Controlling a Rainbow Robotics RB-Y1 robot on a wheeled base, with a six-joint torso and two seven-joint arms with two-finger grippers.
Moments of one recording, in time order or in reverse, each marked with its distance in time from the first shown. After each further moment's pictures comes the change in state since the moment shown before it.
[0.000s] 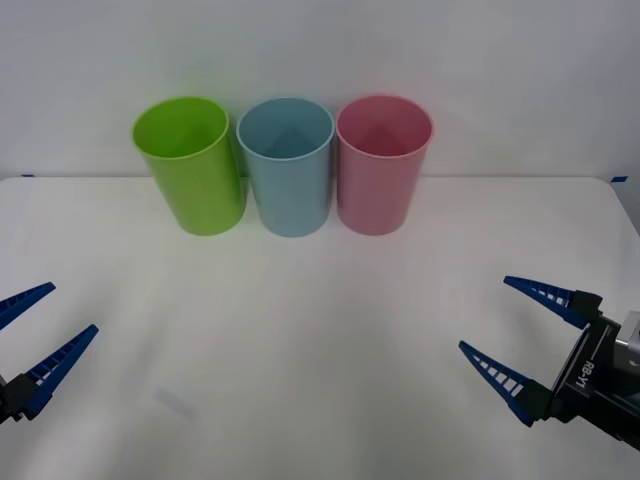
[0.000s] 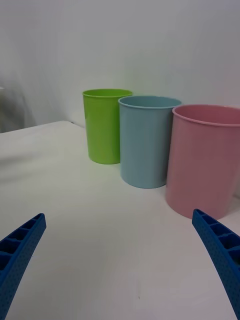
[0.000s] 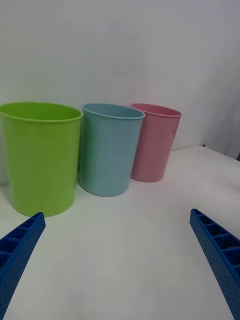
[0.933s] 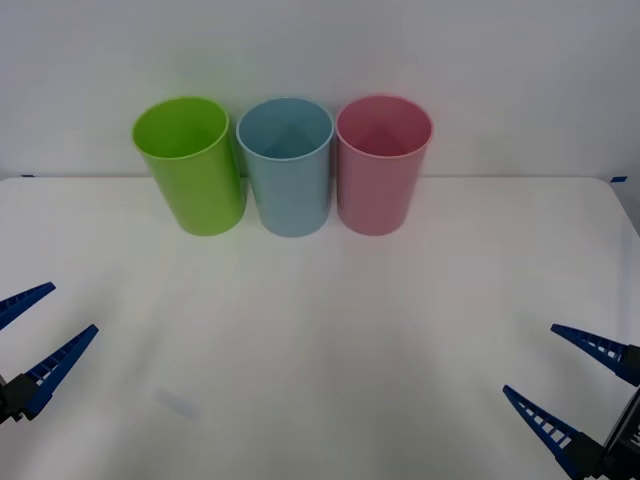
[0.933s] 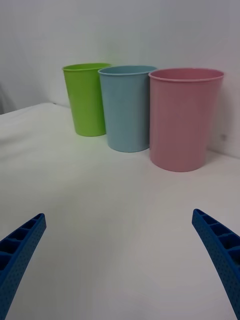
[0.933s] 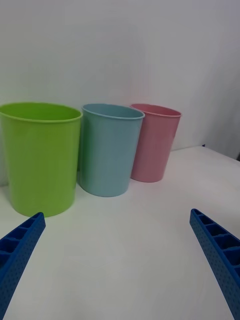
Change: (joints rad) right arm 0.168 0.003 -0.083 0.003 -0.046 -0.027 0.025; left arm 0.000 0.000 0.000 0.000 0.000 0.000 0.000
